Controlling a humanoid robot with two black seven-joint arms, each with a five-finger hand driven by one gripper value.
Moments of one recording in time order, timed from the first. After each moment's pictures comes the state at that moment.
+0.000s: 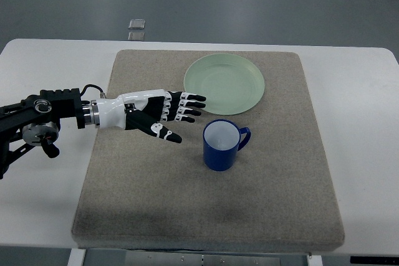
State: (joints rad) left arm -0.81 0.55 -0.37 -1.17 0.56 -0.61 -0.23; right arm 0.02 0.00 0.03 0.09 -0.03 0.18 0.22
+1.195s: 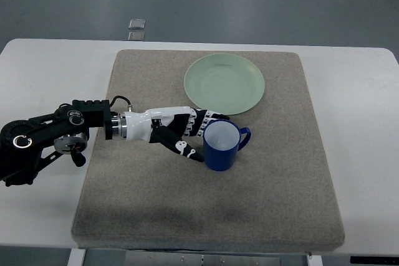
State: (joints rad) left arm -0.79 0.41 -0.37 -1.09 0.66 -0.61 -0.23; right arm 0.02 0.00 0.03 0.09 -0.03 0.18 0.22
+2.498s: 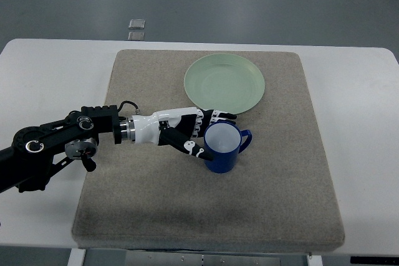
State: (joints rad) left arm -0.75 0.35 -0.40 -1.04 0.66 -0.61 -0.26; right arm 0.02 0.00 0.03 0.09 -0.03 0.18 0.22
